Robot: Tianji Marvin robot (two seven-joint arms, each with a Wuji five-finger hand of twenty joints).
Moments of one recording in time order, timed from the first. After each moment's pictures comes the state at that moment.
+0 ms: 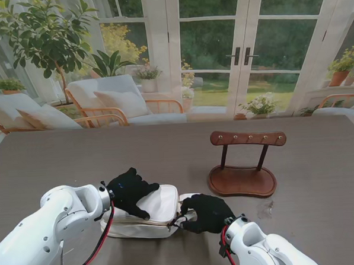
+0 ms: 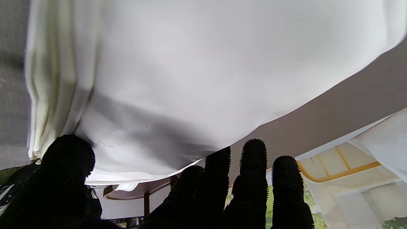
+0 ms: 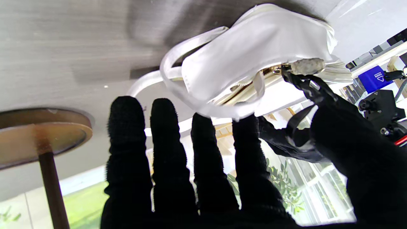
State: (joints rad) left arm 1.43 -0.98 -1.14 -1.64 1.23 -0.48 -0.31; right arm -1.68 -1.07 1.01 -1.77 -0.78 0.01 0.00; left_hand 0.42 -0.27 0.37 -0.11 0.44 0.31 0.04 0.15 0.68 0.24 0.18 0.52 0.51 0.32 0.34 0.55 0.09 0.29 0.79 0.66; right_hand 0.21 -0.53 1.09 -0.11 0.61 0.02 0.78 0.40 0.65 0.16 0.56 0.47 0.73 0.24 0.45 0.44 0.61 0.28 1.06 0.54
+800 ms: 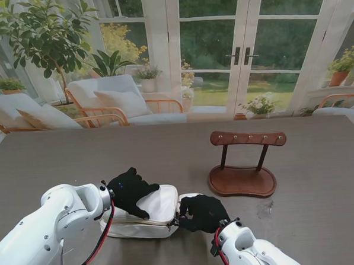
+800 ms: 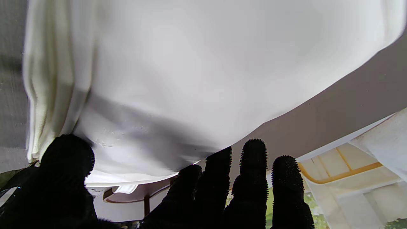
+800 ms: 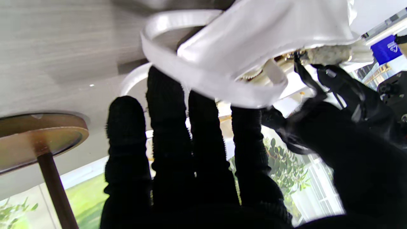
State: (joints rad) left arm 1.42 -0.98 -1.13 -1.64 1.23 -0.48 -0.33; right arm -1.63 -1.11 0.92 -1.66 -0.75 0.04 -0.20; left_hand 0.42 -0.27 0.37 -0.12 0.44 0.29 0.04 0.15 0.68 0.25 0.19 0.55 0.51 0.32 0.34 0.55 0.09 0.29 0.79 0.68; right_hand 0.32 -0.59 1.15 -0.19 0.74 0.01 1.01 0.29 1.01 0.14 0.67 0.51 1.12 0.18 0.63 0.48 0.62 0.28 1.19 0.53
